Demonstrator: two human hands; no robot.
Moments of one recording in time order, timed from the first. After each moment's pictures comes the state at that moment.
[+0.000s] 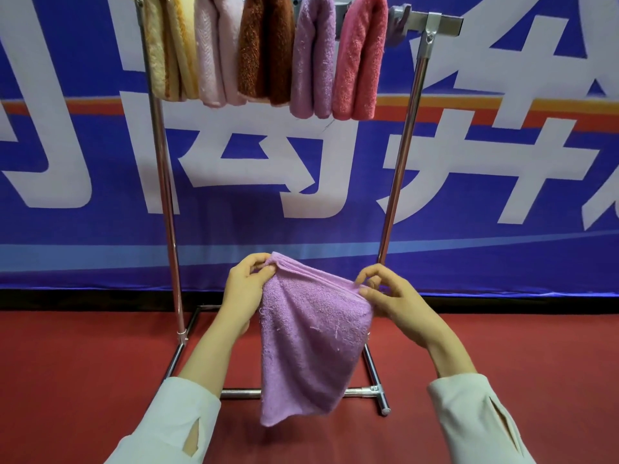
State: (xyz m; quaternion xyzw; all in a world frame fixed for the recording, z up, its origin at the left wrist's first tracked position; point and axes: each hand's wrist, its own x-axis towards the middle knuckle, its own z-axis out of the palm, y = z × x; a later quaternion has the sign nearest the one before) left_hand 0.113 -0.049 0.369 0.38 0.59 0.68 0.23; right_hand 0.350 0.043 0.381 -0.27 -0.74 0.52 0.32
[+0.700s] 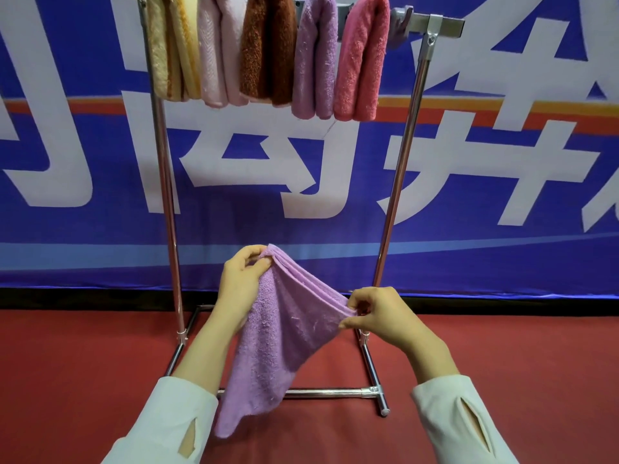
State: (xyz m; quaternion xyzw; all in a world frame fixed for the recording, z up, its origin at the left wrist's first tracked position) left_hand 0.107 -0.054 0.380 0.36 0.58 0.70 0.22; right_hand 0.334 0.035 0.376 -0.34 -0.89 0.22 0.21
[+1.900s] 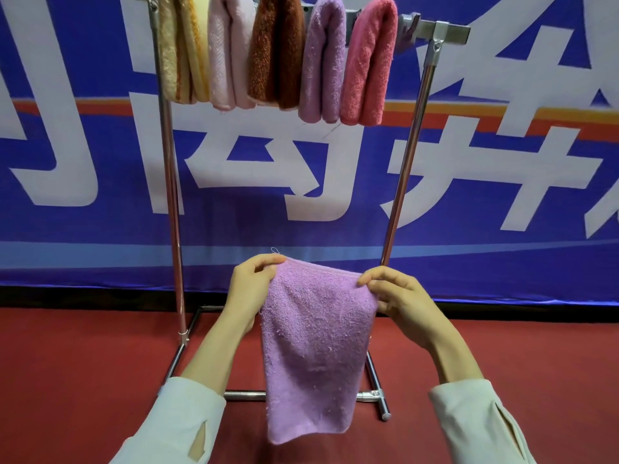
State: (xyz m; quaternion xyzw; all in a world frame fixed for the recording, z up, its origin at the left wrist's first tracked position) left_hand 0.117 -0.058 0.385 0.34 0.62 0.66 0.25; right_hand 0.343 0.022 0.405 -0.23 -0.66 0.63 0.35
